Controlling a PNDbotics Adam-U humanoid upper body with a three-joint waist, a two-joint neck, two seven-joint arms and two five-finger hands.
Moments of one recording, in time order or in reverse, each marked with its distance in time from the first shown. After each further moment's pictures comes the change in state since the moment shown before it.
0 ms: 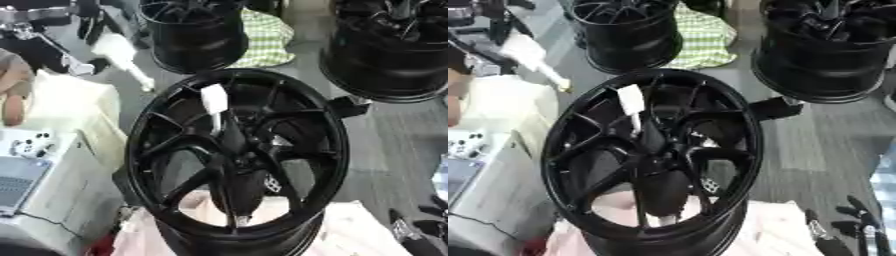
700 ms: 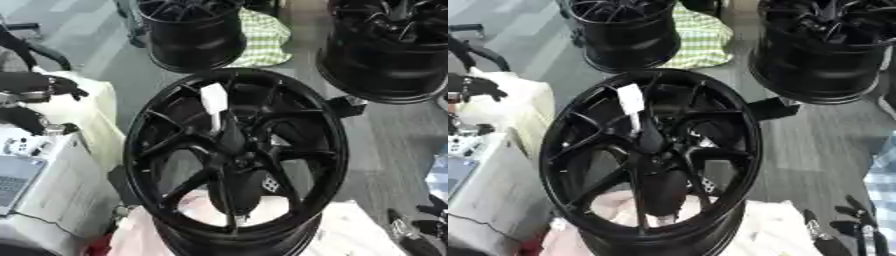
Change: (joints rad) left arm 0.186 -0.108 0.061 0.108 -0.283 -0.112 0.112; right arm -0.005 0.001 -0.002 0.000 0.000 0.003 0.000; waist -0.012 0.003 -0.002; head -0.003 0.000
